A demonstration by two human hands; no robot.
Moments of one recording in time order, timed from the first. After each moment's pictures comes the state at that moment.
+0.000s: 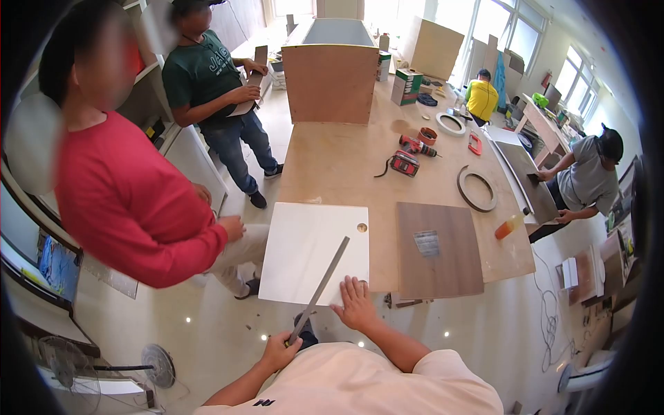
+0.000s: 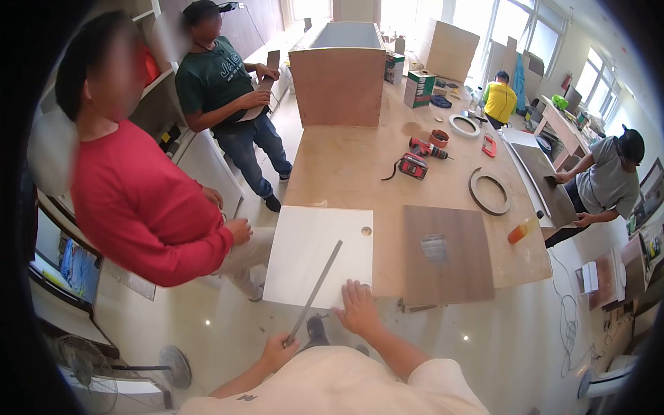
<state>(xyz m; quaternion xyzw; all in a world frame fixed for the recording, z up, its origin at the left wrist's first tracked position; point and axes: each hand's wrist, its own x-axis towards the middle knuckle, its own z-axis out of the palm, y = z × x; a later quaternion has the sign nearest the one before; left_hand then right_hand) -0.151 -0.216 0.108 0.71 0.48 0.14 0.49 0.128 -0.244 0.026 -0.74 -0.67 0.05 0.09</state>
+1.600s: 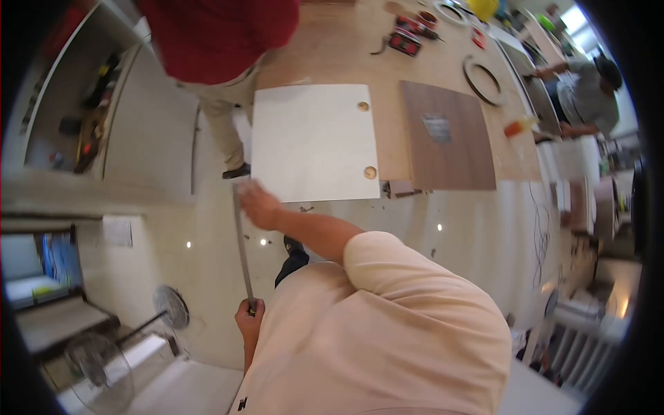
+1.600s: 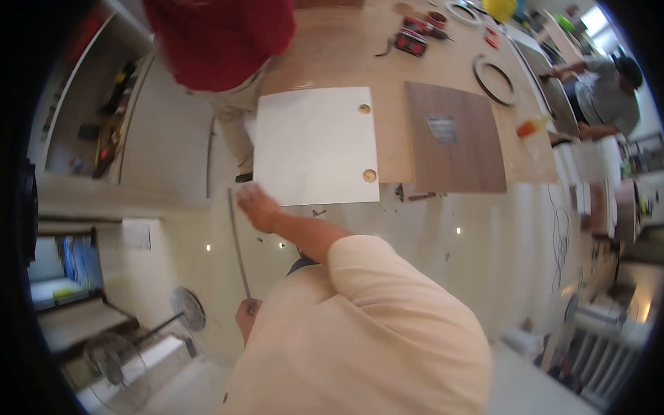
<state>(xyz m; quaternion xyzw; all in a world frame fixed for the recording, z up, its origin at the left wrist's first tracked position) -0.294 -0.300 0.092 0.57 0.69 0.20 0.39 -0.074 -0.090 0.006 -0.52 -0.85 0.11 0.01</state>
